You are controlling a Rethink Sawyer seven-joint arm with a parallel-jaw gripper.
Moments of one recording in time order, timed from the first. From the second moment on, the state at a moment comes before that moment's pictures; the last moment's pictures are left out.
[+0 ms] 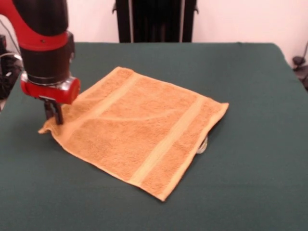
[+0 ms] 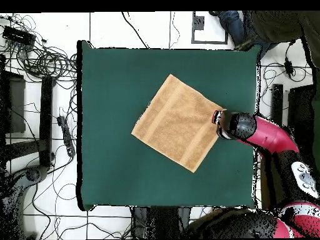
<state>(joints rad) -0.57 -0.38 0.07 1.36 -0.22 0.52 1.65</state>
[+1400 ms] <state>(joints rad) -0.58 -0.40 0.07 1.33 -0.27 0.53 1.65</state>
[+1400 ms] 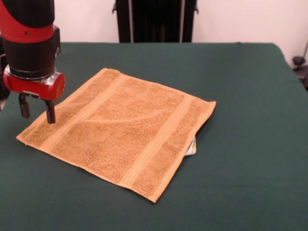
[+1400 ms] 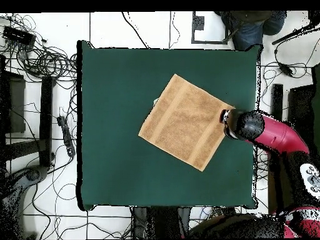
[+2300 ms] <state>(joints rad) -0.57 -0.40 0.08 1.31 -0.28 0.53 1.65</state>
